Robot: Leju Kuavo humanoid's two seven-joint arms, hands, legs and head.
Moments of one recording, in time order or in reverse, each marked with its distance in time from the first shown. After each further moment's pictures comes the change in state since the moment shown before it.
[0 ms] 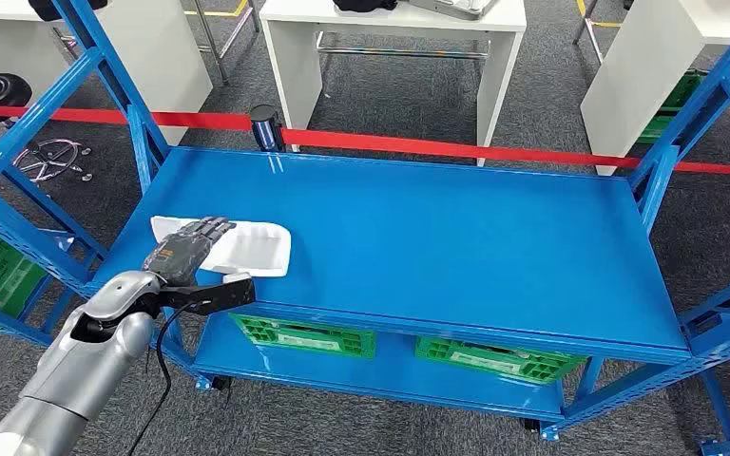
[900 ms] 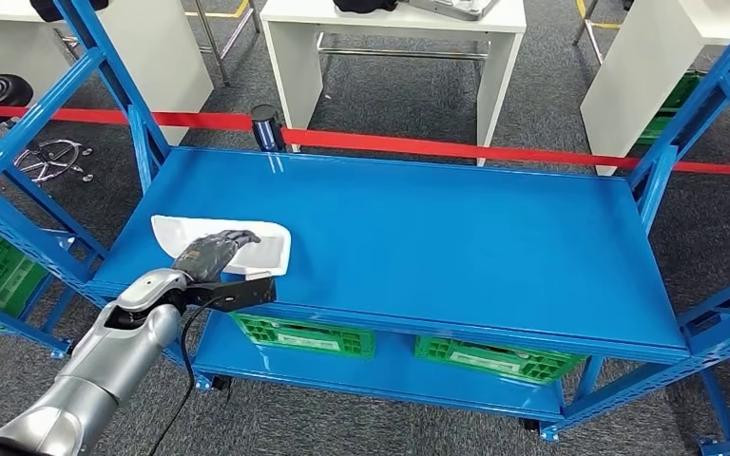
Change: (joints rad) left arm -0.090 -0.096 -0.030 0.238 0.026 0.044 -0.070; right arm -0.016 0.010 0.001 0.021 0.002 -0.008 0.017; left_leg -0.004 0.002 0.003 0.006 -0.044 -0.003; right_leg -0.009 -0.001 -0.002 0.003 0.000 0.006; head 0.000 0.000
